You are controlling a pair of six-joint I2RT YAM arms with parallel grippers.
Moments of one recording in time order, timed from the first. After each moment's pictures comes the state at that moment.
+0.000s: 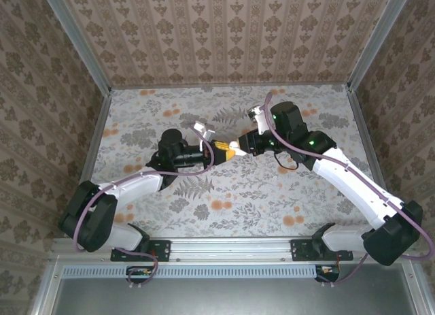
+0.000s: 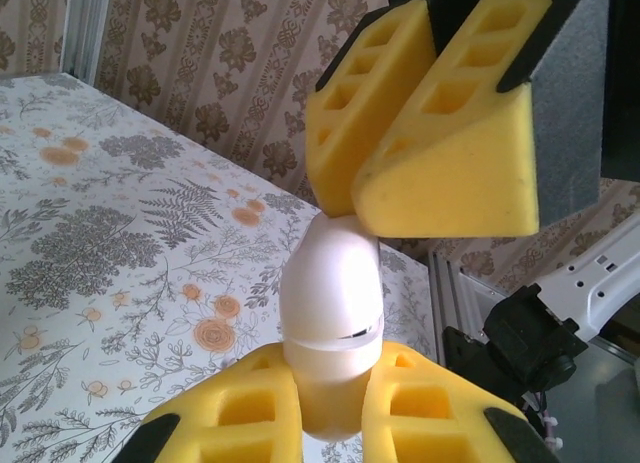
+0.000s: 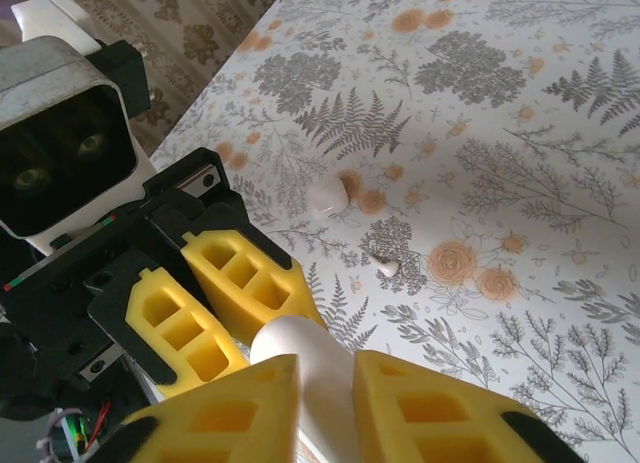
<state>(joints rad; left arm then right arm) -0.63 1.39 0.68 0.65 0.86 -0.40 0.55 1.26 1.20 -0.56 -0.37 0.25</state>
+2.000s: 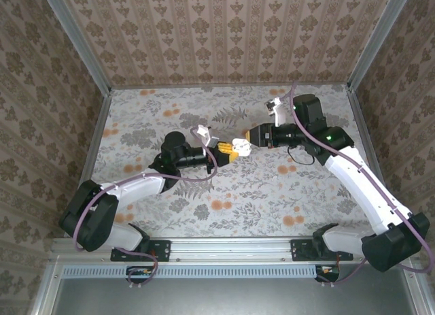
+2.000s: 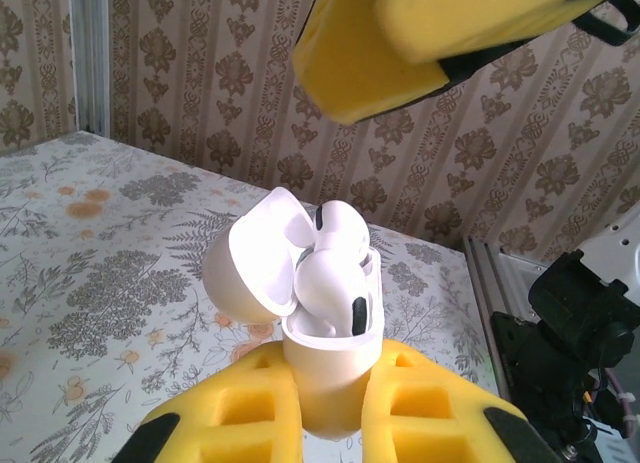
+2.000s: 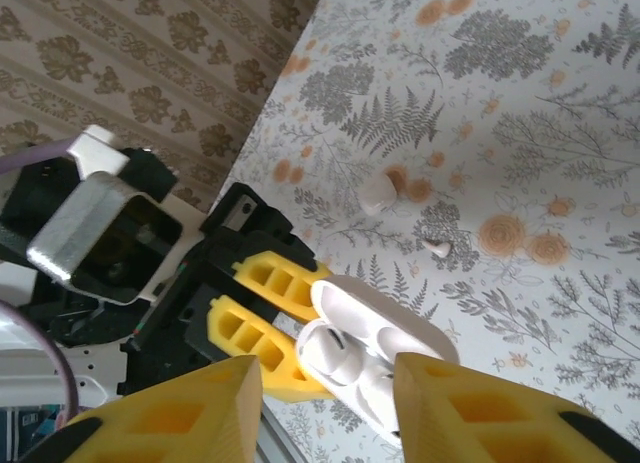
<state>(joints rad) -0.67 1.39 0.66 0.68 0.81 -0.20 0.37 1.22 1.24 -0.65 -0.60 0.40</state>
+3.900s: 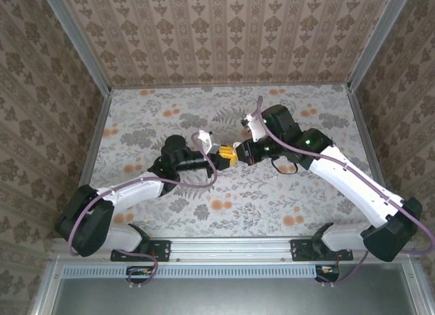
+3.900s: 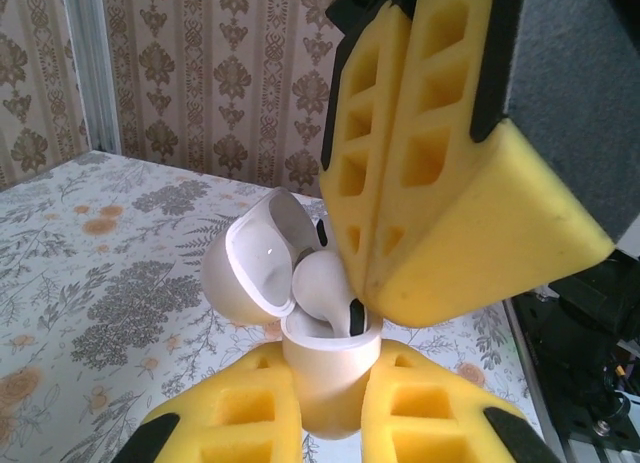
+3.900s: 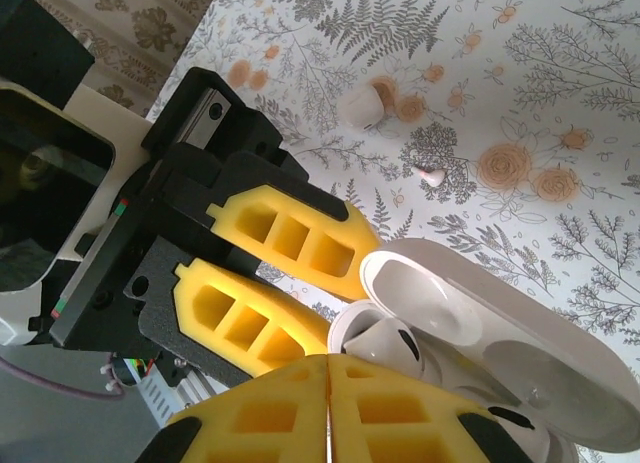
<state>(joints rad) -0.71 1.34 0.63 0.64 0.77 -0.08 0.63 1.30 1.30 -0.78 -0.37 0.34</state>
